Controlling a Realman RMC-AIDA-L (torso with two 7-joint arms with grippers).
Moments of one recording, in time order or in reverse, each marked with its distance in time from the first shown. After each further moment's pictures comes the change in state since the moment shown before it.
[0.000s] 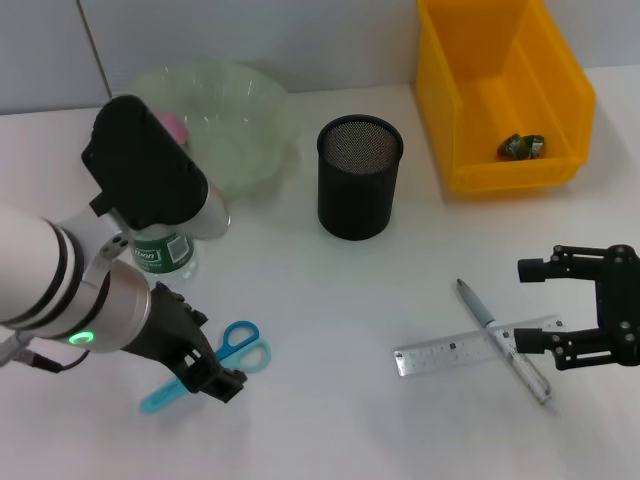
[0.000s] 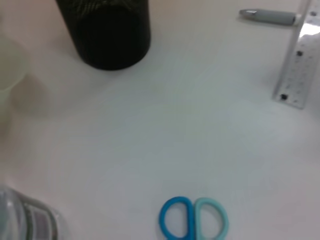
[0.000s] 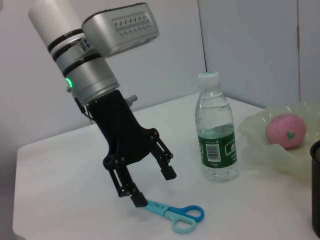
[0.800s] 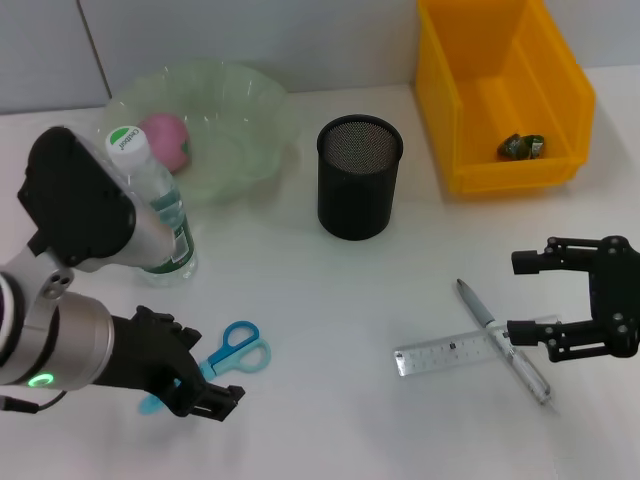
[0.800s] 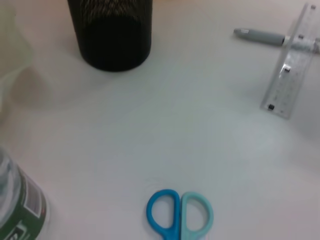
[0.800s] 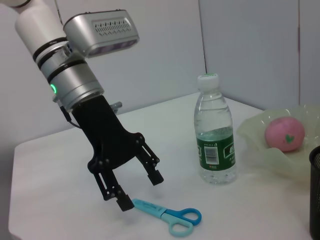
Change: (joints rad) left arm 0.173 0.002 -0.048 0.071 -0.095 -0.061 0.093; right arm 0.004 0.011 -0.013 -0.042 0.005 0.007 0.023
